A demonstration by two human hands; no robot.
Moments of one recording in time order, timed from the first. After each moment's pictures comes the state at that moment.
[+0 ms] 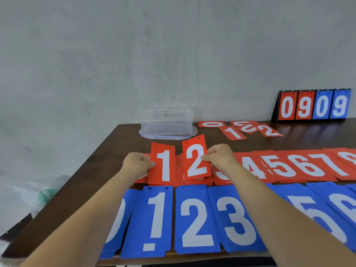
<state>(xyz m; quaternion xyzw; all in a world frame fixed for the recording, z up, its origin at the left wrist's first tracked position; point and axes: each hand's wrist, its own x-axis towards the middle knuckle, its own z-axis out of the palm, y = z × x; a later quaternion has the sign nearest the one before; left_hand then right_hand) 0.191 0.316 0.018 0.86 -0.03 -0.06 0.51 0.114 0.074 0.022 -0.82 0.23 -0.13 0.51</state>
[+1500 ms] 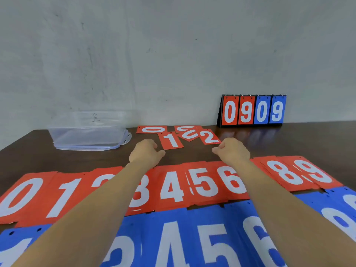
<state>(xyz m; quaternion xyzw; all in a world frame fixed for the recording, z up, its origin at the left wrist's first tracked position) 0.191 0.029 0.028 0.94 -0.17 0.01 0.30 0.080 -0.196 0.033 -0.90 0.38 -0.15 0.16</state>
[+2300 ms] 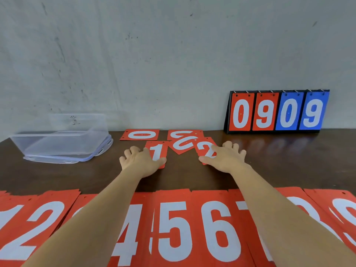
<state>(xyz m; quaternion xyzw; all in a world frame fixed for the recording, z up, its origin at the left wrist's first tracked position) 0.252 -0.077 0.004 1.00 -0.07 -0.04 0.06 0.176 -0.306 0.006 -0.97 0.25 0.03 0.06</state>
